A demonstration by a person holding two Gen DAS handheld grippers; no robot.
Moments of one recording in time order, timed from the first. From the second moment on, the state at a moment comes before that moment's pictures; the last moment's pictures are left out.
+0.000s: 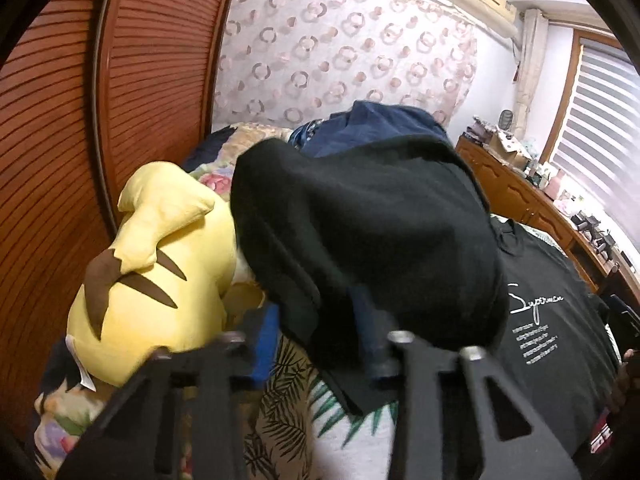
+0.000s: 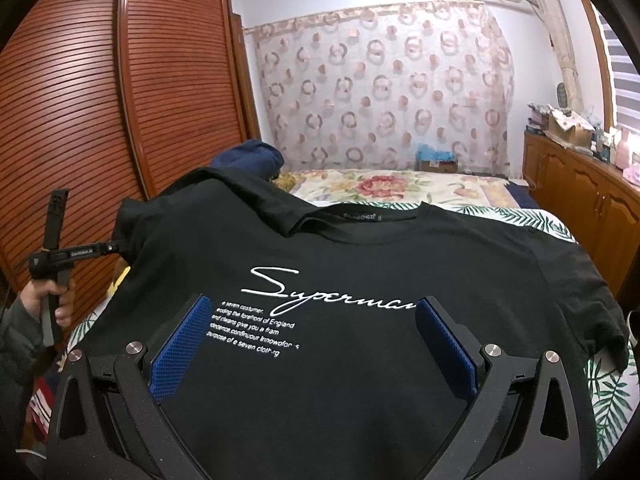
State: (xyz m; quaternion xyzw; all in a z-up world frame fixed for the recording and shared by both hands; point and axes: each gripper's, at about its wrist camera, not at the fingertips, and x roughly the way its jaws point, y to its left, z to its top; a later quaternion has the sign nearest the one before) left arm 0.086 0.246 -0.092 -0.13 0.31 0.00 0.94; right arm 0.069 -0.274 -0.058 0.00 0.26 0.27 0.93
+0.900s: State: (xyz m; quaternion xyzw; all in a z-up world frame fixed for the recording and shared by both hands) left arm 0.101 0.093 0.044 0.01 0.23 -0.13 0.96; right arm 0.076 -0.292 -0.055 0.00 0.26 0.25 0.93
